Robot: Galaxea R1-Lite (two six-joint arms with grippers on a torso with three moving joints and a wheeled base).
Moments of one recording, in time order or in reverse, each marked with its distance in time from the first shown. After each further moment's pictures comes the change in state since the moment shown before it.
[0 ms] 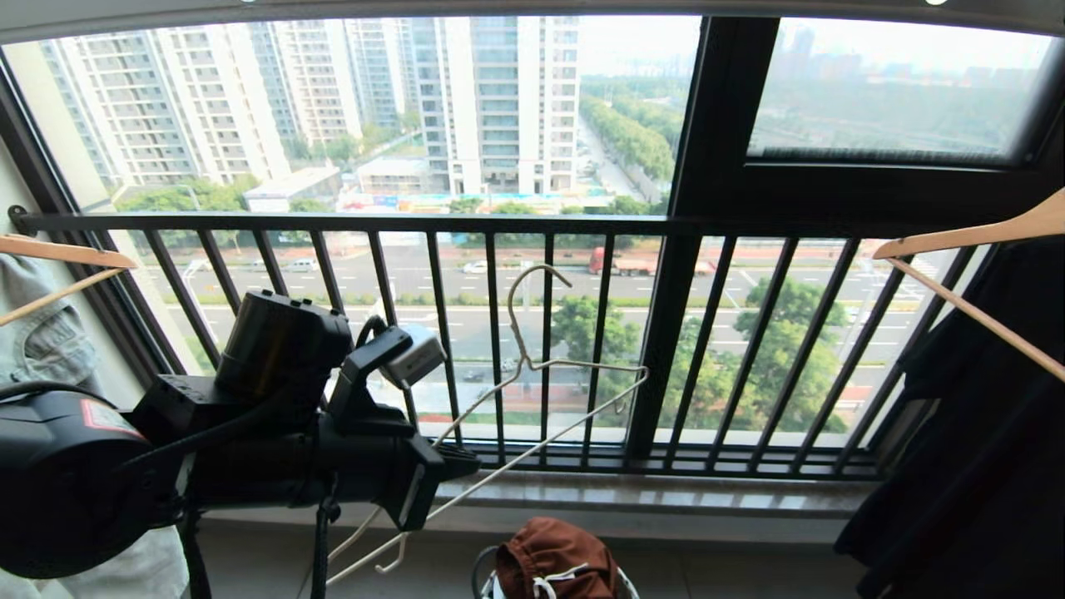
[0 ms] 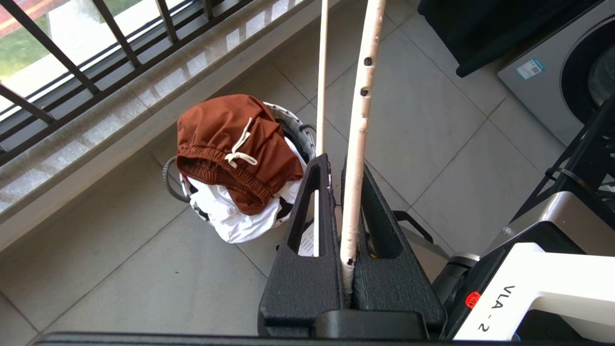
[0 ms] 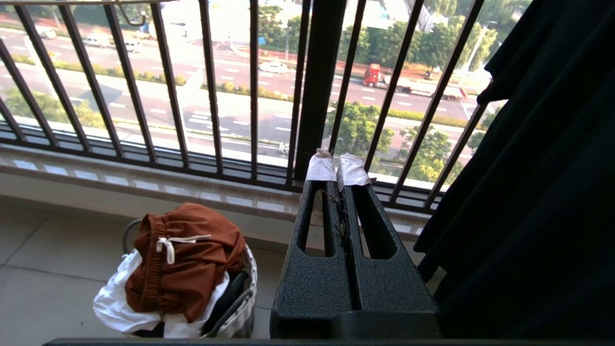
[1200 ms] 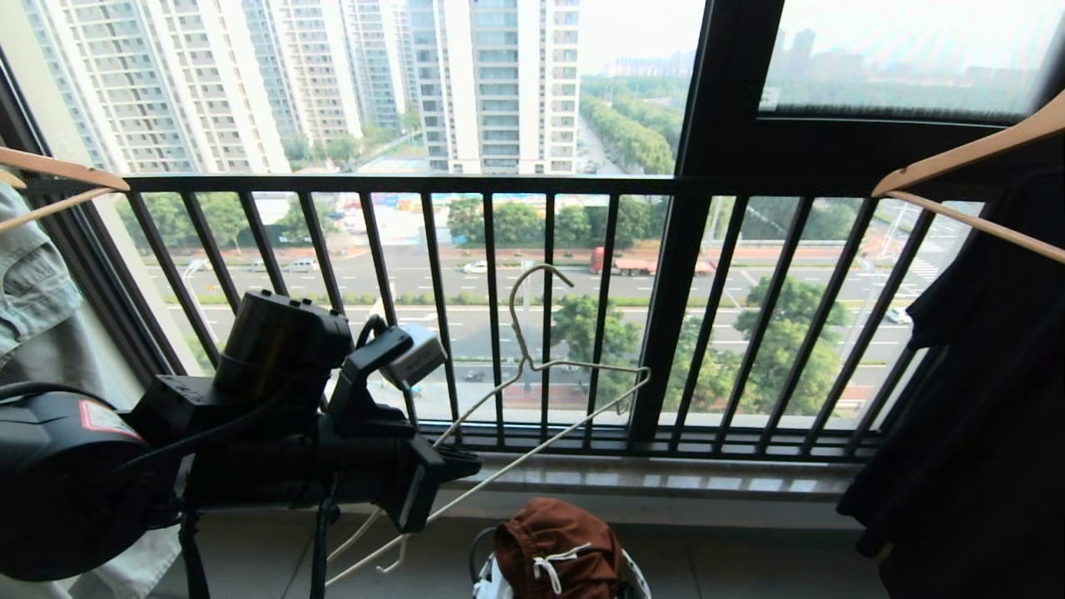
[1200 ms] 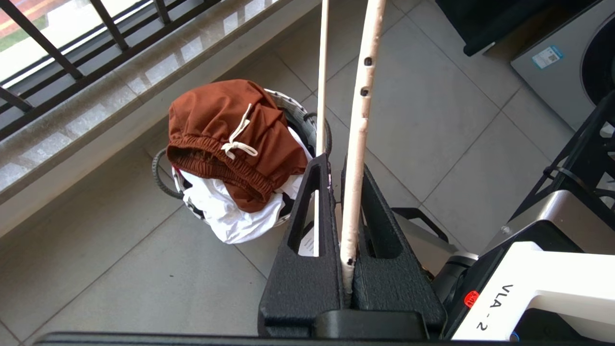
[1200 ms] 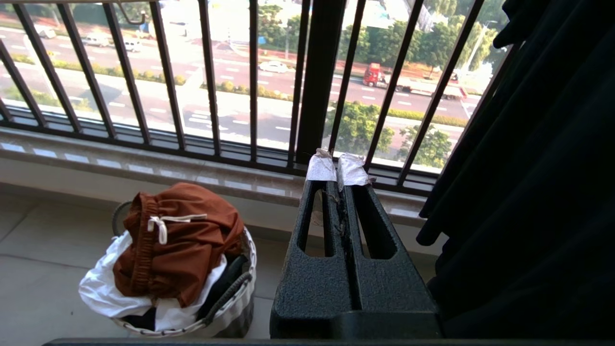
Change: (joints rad) left arm 0.000 -0.004 0.001 0.000 0.000 0.001; right arm 0.000 0.000 0.000 0.000 0.000 -0.001
